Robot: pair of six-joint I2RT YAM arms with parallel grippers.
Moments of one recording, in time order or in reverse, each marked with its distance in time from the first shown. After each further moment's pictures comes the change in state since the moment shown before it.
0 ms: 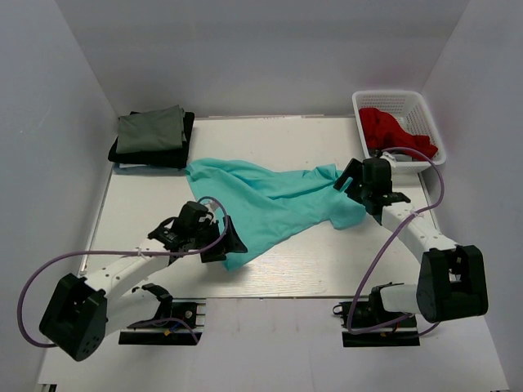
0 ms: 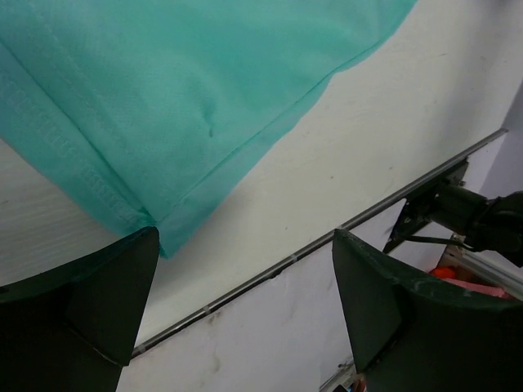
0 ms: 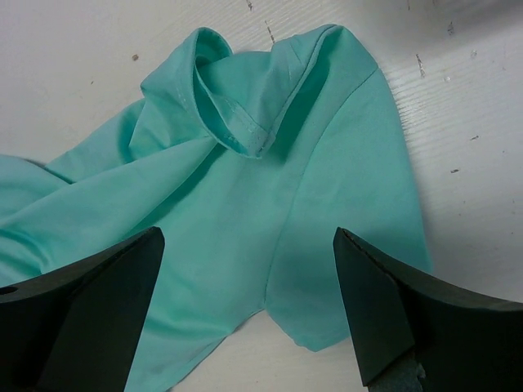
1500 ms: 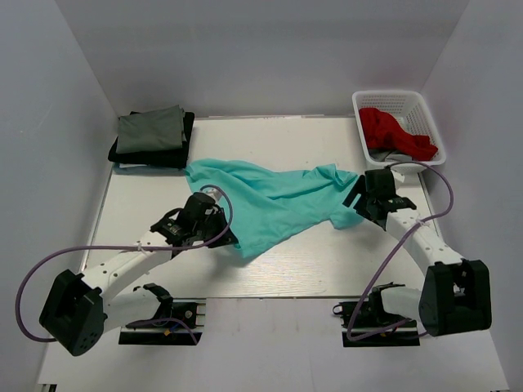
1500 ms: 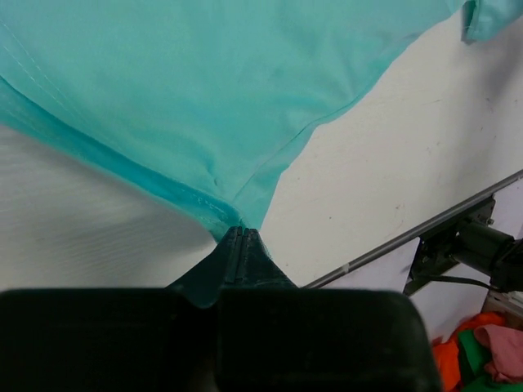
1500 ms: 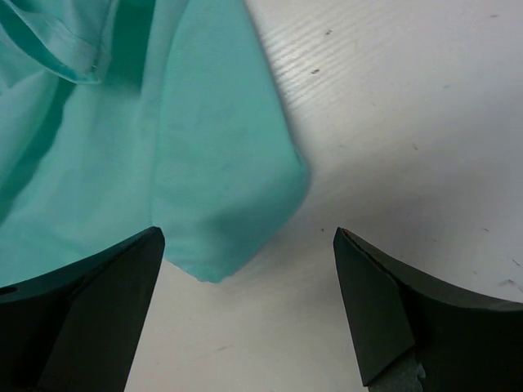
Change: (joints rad) left arm -0.073 0.047 0.129 -0.050 -0.183 0.042; right arm -0.018 -0.074 -0.030 -0.268 0.121 0.008
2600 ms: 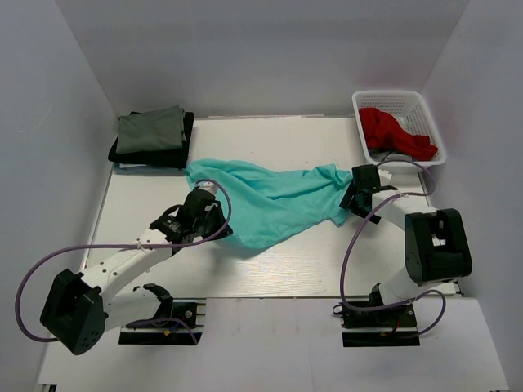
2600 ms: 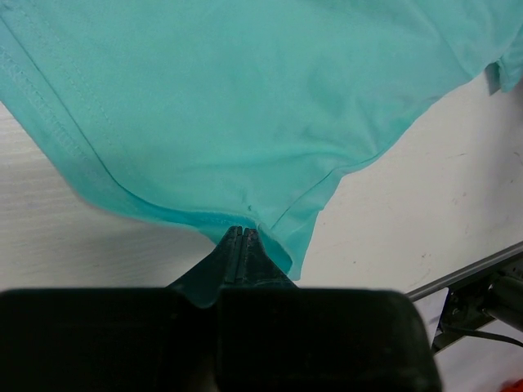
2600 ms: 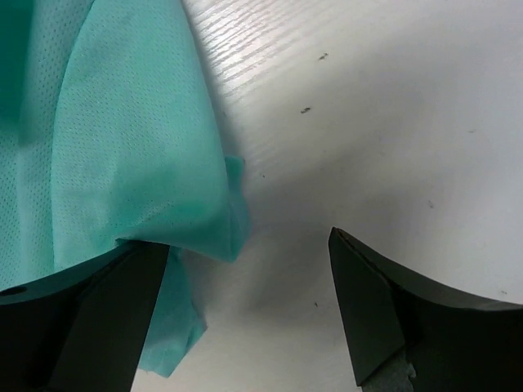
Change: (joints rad) left arm 0.011 0.001 0.040 -0.002 -0.162 0.048; right arm 0.000 0.309 0.069 0.066 0.101 -0.047
